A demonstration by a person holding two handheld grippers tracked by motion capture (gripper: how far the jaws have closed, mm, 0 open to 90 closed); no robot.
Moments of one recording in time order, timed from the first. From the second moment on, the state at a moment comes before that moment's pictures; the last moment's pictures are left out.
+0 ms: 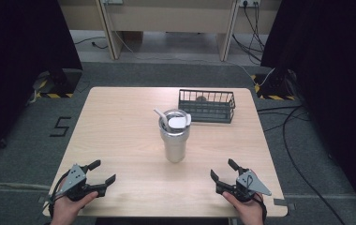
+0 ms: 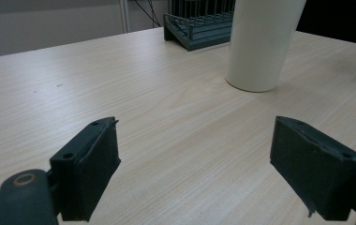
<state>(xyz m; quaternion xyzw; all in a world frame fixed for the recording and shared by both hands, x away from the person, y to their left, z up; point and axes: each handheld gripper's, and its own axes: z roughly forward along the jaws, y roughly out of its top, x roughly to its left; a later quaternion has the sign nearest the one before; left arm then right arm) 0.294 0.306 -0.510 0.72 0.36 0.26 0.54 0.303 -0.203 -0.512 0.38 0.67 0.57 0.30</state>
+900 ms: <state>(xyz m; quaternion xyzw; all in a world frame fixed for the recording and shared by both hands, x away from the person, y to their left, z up) 0.292 0.305 -0.510 0.71 0.36 0.25 0.55 0.349 -0.136 -0.494 0.32 0.70 0.58 0.28</state>
